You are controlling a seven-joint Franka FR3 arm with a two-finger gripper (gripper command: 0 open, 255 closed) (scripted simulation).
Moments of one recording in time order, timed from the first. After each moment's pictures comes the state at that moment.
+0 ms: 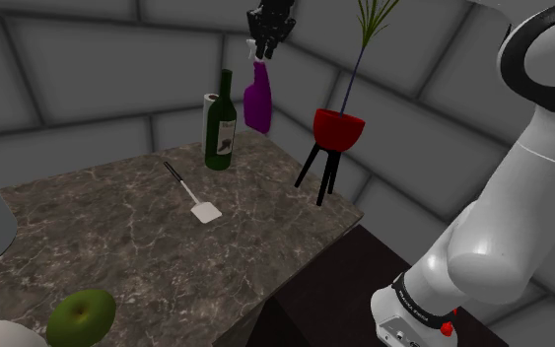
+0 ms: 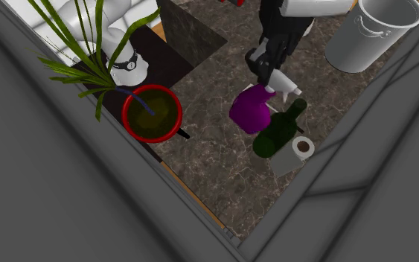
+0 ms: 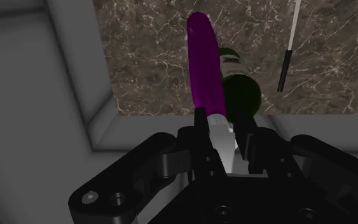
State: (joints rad) arm 0.12 0.15 0.07 -1.38 -0.05 1.63 0.17
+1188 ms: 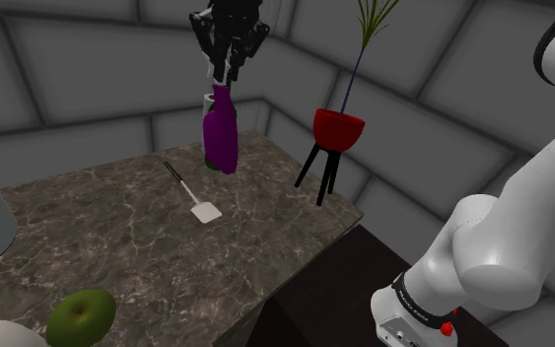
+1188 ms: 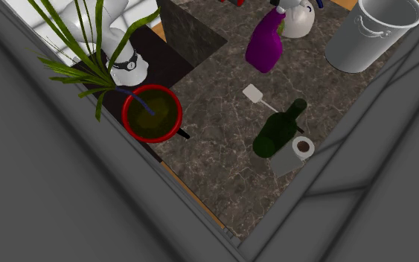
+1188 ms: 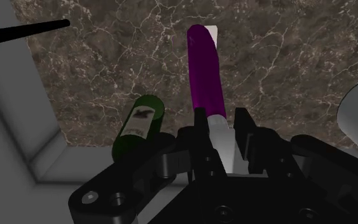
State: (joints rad) arm 0.32 -0.03 0.26 -1.59 -0.07 1.64 0.57
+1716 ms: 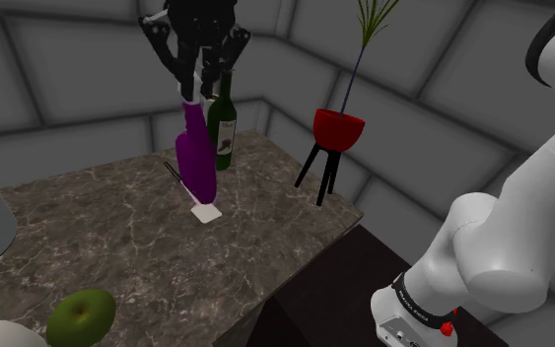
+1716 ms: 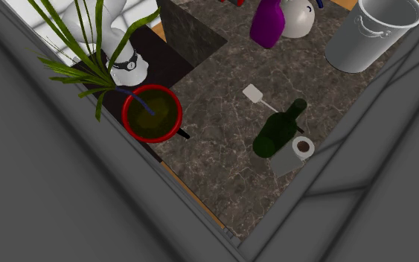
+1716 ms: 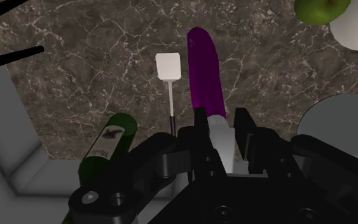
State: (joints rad) arm 0.42 0.00 0.36 -1.56 -0.09 1.61 0.77
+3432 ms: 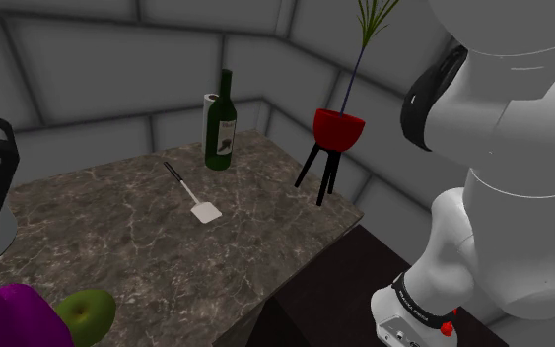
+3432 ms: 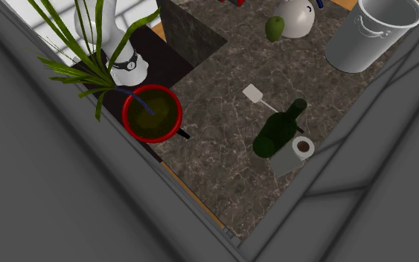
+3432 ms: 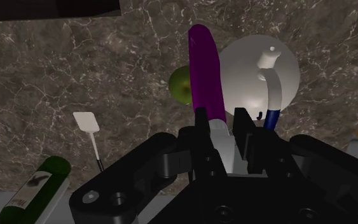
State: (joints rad) arm 0.92 0.54 0.54 -0.89 -0.38 1.37 1.31
